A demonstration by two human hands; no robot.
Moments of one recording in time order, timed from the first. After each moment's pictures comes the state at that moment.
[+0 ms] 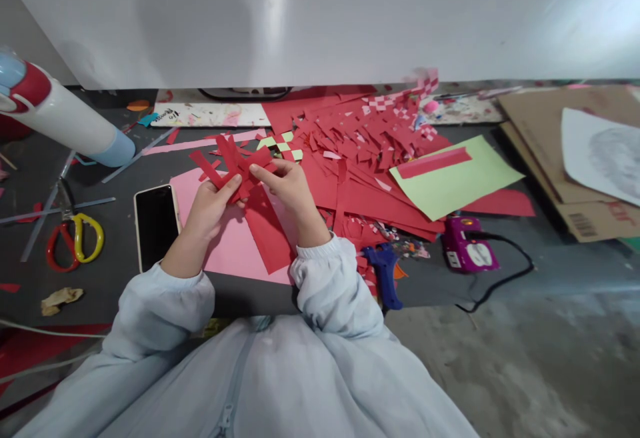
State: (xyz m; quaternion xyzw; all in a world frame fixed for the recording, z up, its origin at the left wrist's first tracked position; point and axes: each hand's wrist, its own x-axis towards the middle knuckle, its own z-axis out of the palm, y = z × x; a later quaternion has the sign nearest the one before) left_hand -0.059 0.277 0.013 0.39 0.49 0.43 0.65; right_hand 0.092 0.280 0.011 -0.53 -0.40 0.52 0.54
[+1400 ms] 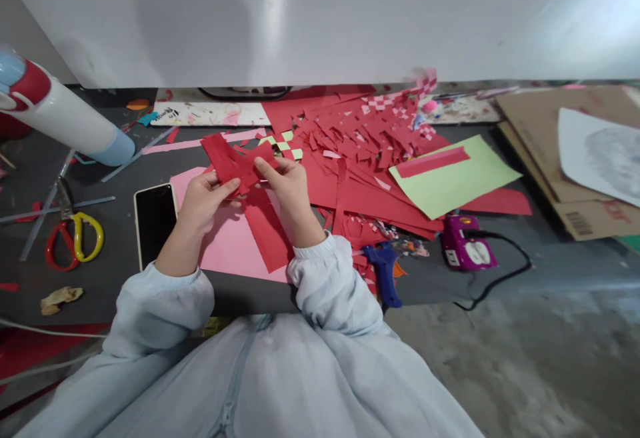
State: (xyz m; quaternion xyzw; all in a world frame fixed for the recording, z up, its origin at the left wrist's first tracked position) left_hand -0.071 0.281 0.024 0.40 0.49 0.43 0.65; right_hand 0.083 0.277 0.008 -0.52 -0.35 0.50 0.59
